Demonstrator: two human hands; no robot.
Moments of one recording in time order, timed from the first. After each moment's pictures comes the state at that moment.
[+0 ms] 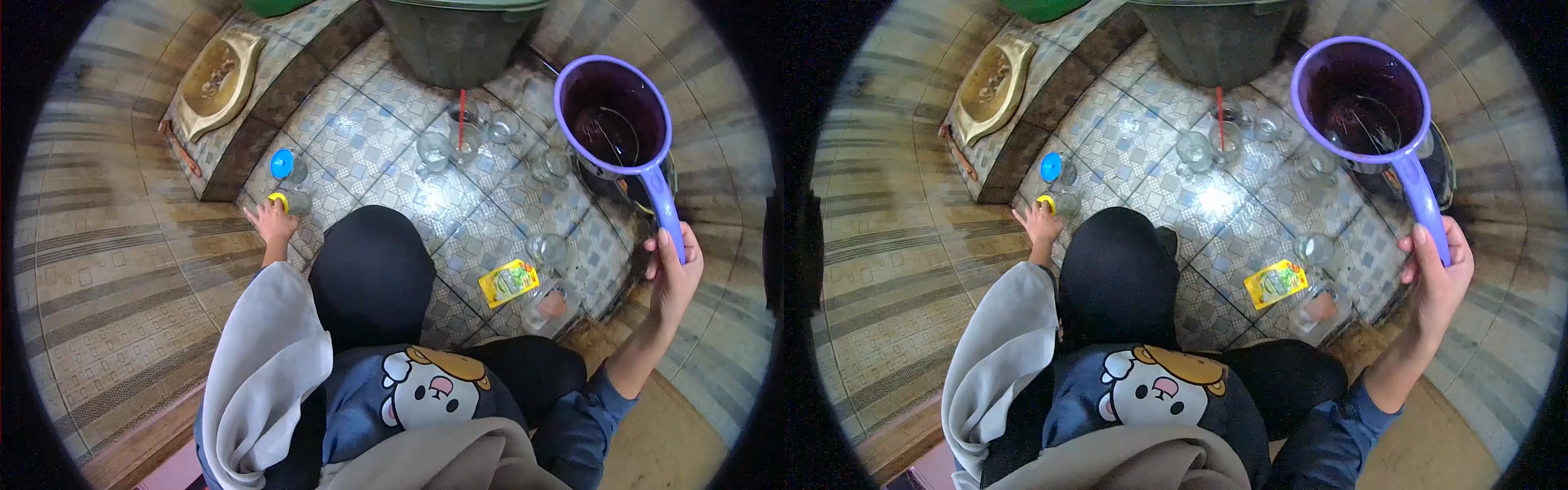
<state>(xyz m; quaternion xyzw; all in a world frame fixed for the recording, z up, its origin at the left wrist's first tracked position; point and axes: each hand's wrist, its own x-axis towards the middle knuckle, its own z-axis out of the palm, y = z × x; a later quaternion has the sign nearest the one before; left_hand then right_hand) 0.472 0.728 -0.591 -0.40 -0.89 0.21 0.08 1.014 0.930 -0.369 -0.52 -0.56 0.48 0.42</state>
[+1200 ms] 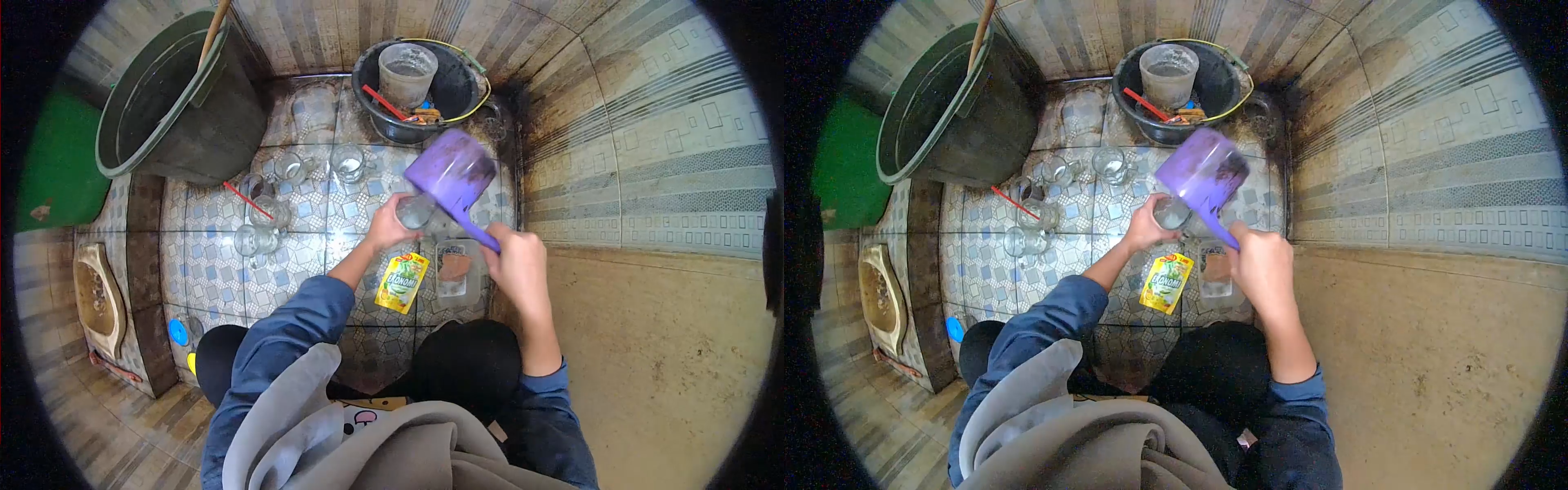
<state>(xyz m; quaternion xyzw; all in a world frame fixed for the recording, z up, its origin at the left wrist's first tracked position) 0.921 0.943 -0.660 -0.75 -0.42 -0.24 -0.46 1.078 0.840 -0.429 -0.75 -0.64 0.10 0.13</state>
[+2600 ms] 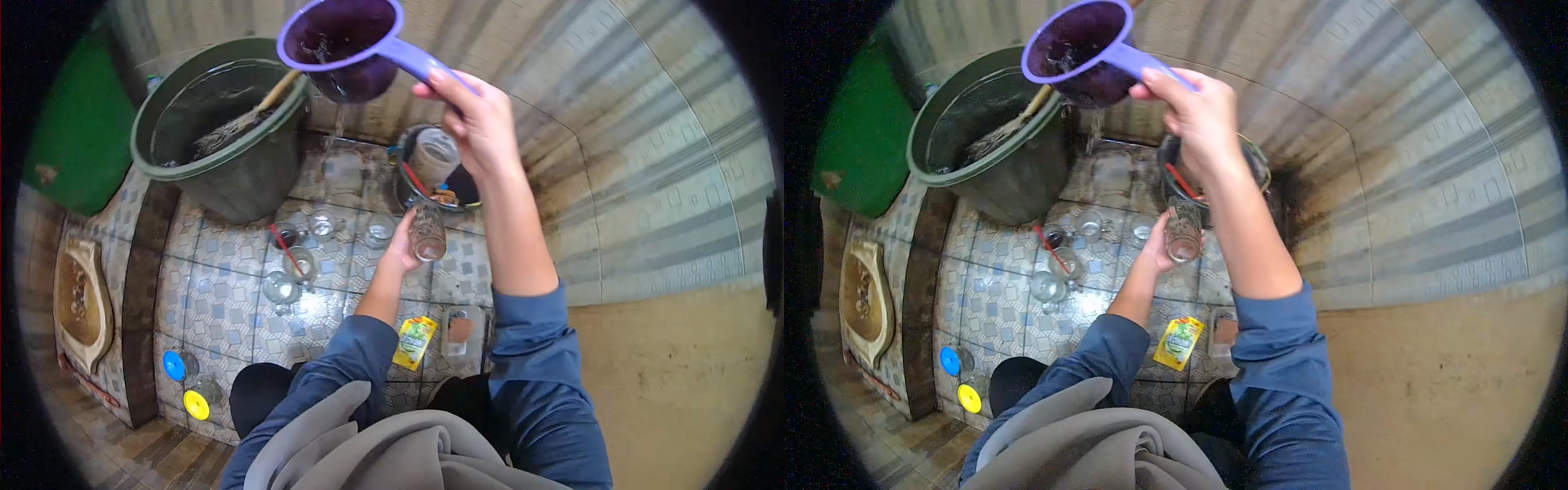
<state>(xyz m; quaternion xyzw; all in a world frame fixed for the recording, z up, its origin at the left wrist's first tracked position) 0.913 1.035 -0.609 -0.01 -0.12 -0.29 -0.95 0.930 1.055 -0.306 -0.41 -0.51 0.47 0.59</state>
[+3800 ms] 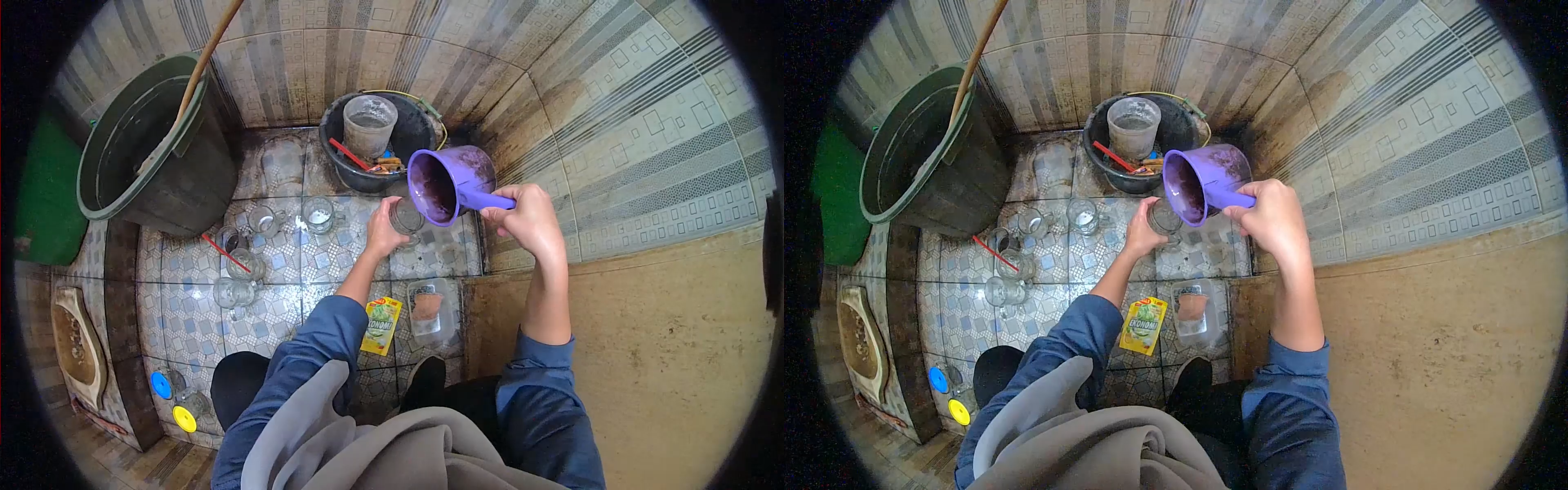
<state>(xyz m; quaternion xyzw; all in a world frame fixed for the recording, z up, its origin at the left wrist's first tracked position) 0.988 0.995 -0.636 -0.71 -0.42 -0.35 -0.44 1.120 0.907 -0.361 -0.81 -0.53 0.20 0.18</state>
